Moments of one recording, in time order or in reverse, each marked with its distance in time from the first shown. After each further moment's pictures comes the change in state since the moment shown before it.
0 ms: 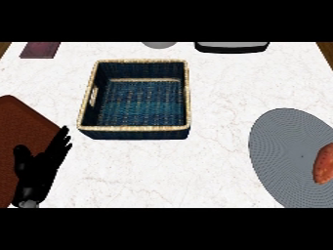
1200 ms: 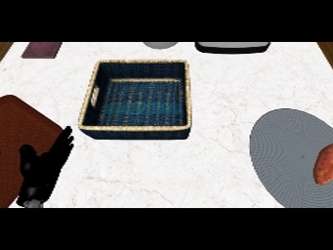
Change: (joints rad) left arm -0.003 -0.034 0.010 0.008 -0.041 -0.013 0.003; right arm -0.042 0.235 0.111 0.145 0.281 -0.109 -0.114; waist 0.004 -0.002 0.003
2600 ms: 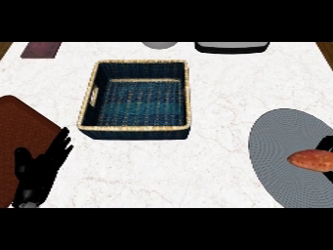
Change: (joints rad) left arm 0.019 -0.014 0.039 -0.014 -0.018 -0.037 -0.002; right arm -0.076 0.109 0.076 0.213 0.257 -0.066 -0.138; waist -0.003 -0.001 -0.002
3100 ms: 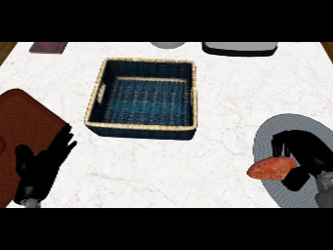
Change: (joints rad) left arm -0.024 -0.002 -0.001 -0.001 -0.003 -0.019 -0.006; right arm -0.065 0.182 0.186 -0.148 0.157 -0.041 0.135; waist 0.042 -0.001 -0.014
